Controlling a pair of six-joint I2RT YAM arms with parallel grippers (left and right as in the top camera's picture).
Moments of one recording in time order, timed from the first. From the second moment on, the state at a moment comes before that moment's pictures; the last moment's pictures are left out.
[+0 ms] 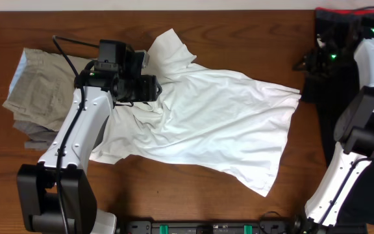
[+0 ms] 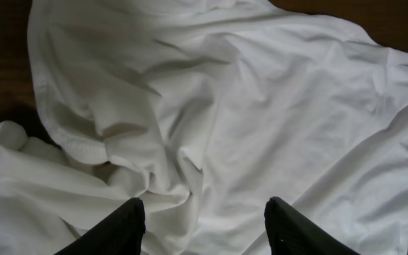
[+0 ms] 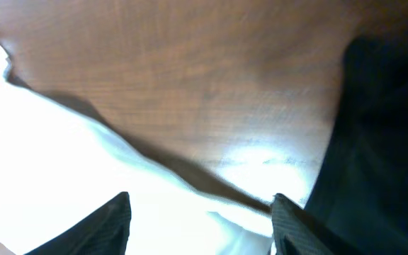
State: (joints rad) left arm -0.12 1.65 1.26 -0.73 0.39 -0.12; right arm -0.29 2.36 2.04 -1.18 -0.52 -0.08
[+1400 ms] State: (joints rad) left arm -0.12 1.65 1.26 -0.65 0.39 -0.13; right arm -0.18 2.34 1.99 -0.56 -0.26 0.07
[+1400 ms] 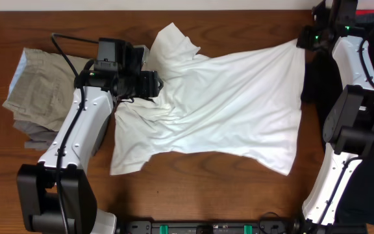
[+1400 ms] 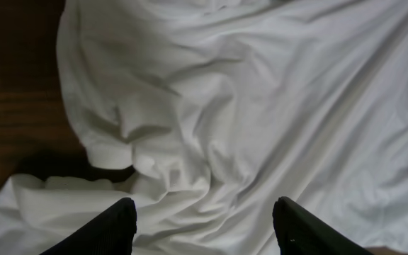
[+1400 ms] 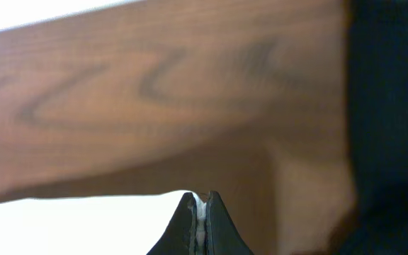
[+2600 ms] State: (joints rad) left arm 0.00 1.48 1.34 -1.02 0.26 -0.13; right arm -0.08 1.79 1.99 -1.62 -0.28 0.09
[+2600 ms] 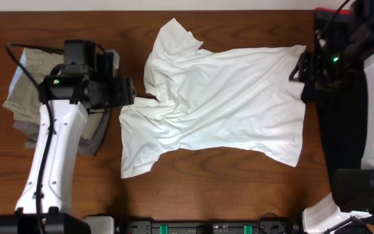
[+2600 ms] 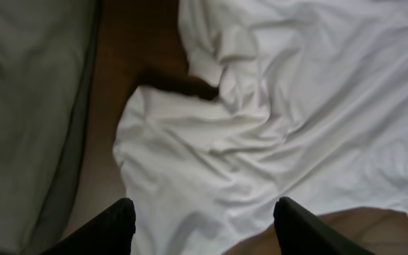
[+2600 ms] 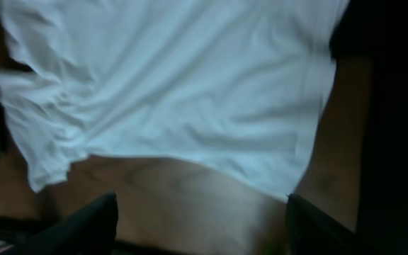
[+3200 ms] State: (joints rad) left arm 0.10 1.48 1.34 -1.08 0.25 -0.13; right arm 0.05 1.79 1.21 -1.38 -0.19 0.40
